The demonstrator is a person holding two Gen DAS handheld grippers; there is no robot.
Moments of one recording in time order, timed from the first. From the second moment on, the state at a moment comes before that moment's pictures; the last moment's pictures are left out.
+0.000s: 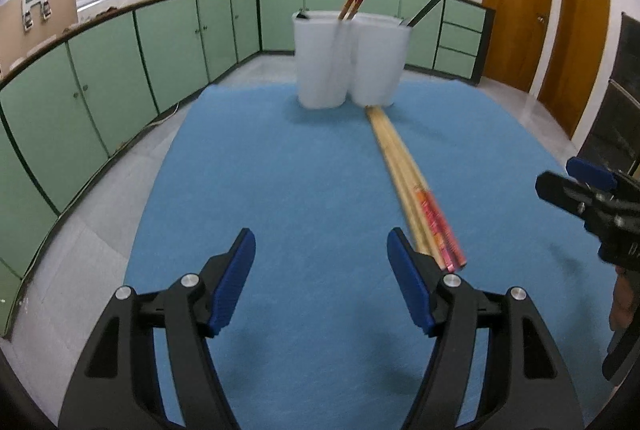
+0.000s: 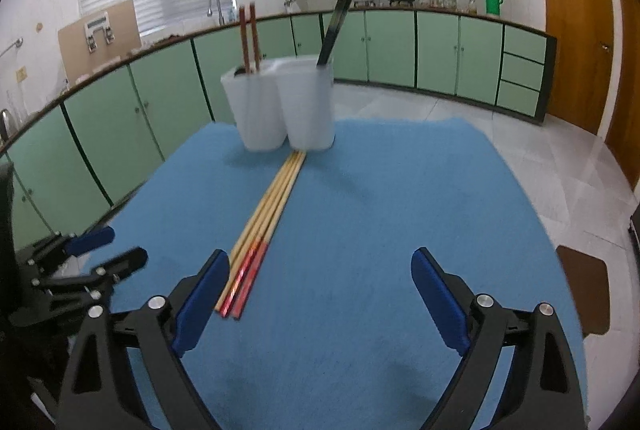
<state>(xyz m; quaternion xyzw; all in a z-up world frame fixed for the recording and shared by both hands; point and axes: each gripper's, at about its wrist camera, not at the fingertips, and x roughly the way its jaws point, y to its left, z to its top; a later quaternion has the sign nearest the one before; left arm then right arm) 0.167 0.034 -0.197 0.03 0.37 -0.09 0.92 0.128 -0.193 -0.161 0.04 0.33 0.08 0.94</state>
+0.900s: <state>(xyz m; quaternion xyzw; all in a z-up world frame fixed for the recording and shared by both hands) 0.167 0.054 -0.210 0.02 0.40 -0.07 0.92 0.146 -0.146 -0.211 -0.01 0.43 0.06 0.90</state>
